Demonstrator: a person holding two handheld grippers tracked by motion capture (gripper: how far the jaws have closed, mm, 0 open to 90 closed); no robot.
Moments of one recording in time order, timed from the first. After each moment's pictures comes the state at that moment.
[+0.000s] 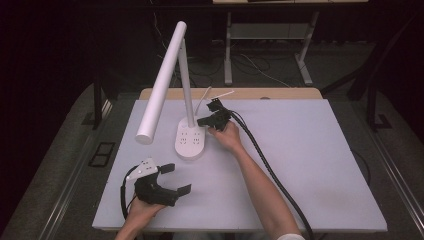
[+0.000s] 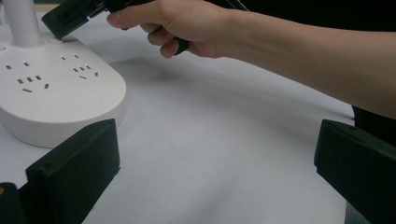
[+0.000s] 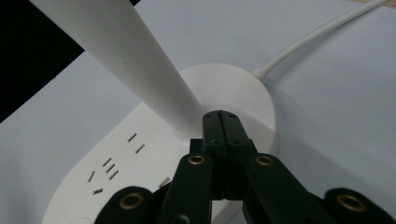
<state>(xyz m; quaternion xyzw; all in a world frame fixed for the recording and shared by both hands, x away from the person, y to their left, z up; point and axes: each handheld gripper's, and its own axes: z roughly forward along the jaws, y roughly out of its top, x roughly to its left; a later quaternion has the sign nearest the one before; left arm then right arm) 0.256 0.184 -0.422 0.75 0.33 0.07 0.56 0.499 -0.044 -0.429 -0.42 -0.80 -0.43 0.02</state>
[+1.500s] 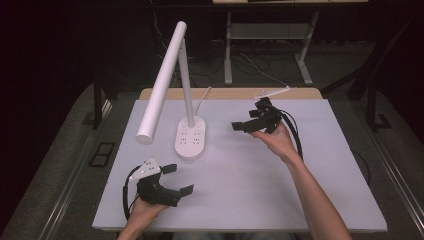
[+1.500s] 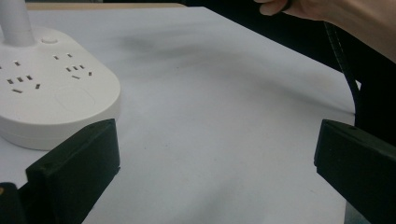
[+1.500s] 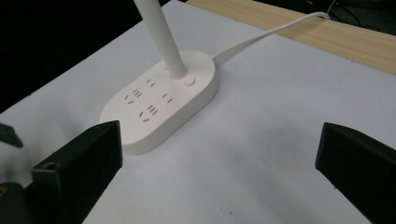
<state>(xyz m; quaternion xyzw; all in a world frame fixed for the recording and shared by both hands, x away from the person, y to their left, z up) 0.255 0.178 -0.422 0.76 0.33 0.07 0.56 0.425 -0.173 -0.355 -0.39 -0.80 -0.45 -0.04</state>
